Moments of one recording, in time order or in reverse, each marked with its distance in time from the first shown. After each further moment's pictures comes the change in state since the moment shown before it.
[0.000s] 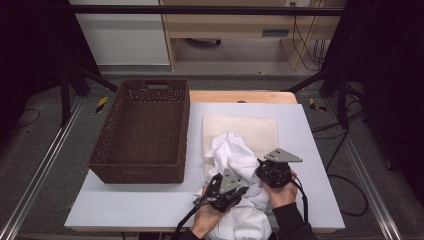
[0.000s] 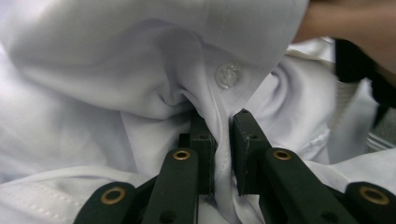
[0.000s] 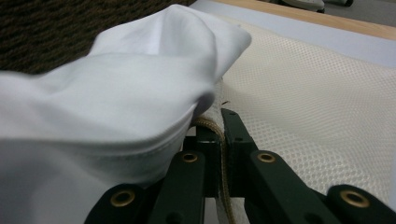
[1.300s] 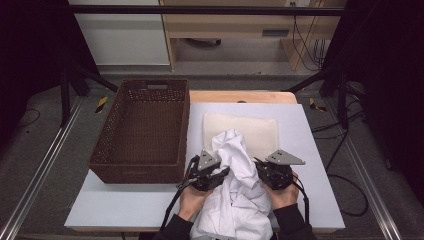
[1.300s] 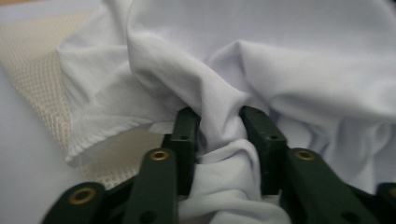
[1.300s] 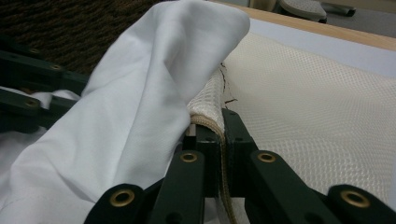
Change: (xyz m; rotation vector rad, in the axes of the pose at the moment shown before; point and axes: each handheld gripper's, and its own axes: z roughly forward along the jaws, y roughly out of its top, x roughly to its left) left arm 0.067 0.002 -0.028 -0.089 0.109 -0.167; right arm 0.003 -0.001 -0.008 -0.028 0.012 -0.024
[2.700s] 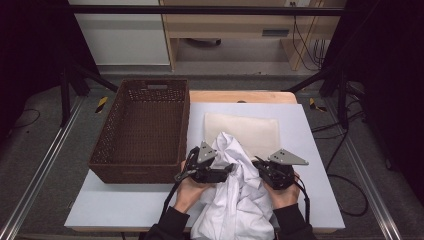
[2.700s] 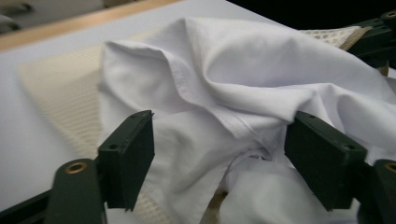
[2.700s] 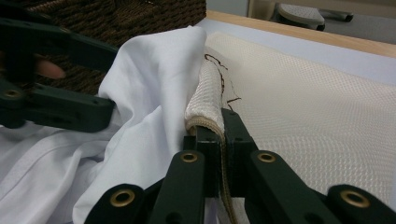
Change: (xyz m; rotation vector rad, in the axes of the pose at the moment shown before) left arm 0.023 0.018 0.021 0.048 -0.049 0.017; right arm -0.001 0.003 -0.005 -0.032 0.009 0.023
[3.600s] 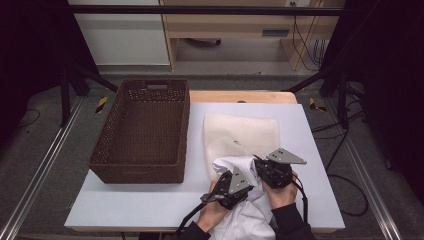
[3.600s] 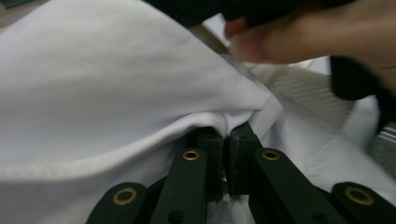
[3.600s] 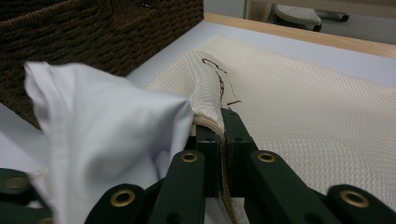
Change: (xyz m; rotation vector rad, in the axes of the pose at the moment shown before) left arm -0.089 -0.015 0.022 0.012 -0.062 0.206; right arm 0.003 0.003 0.004 -0.010 -0.010 0.009
